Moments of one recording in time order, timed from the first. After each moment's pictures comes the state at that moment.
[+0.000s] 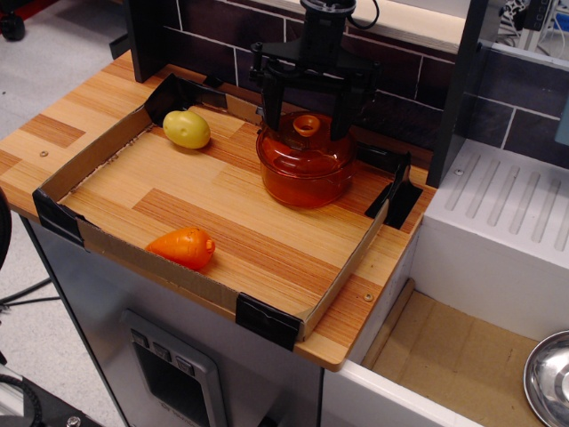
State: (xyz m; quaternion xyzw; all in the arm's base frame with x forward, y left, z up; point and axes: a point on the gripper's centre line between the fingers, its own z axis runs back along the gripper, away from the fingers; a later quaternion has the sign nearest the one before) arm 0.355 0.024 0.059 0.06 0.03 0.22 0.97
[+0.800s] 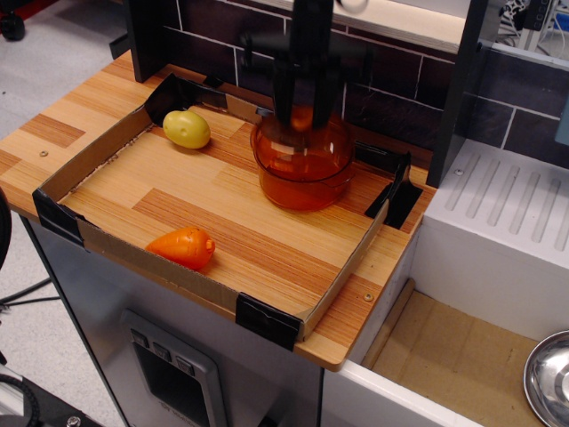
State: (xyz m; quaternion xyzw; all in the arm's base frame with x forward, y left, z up) arm 0.347 0.027 0.097 0.01 0.03 0.23 0.97
